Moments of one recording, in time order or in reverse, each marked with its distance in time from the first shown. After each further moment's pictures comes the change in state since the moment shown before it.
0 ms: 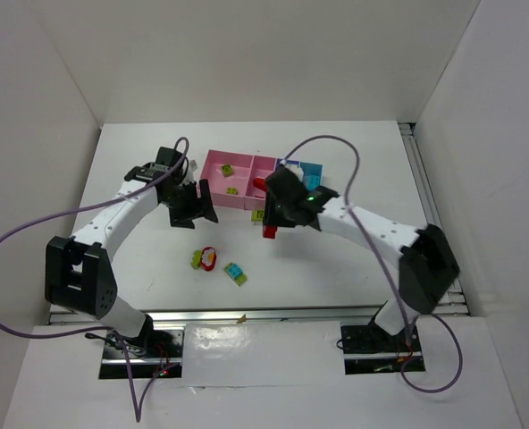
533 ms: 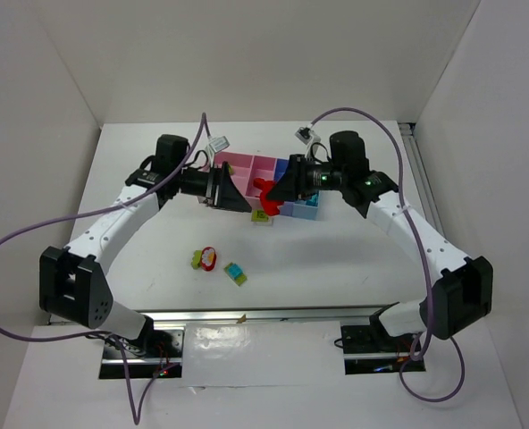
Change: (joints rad) left arm -0.054 -0.064 0.007 0.399 0.895 0.067; right arm -0.355 -0.276 -0.025 0.254 -0.984 -0.297
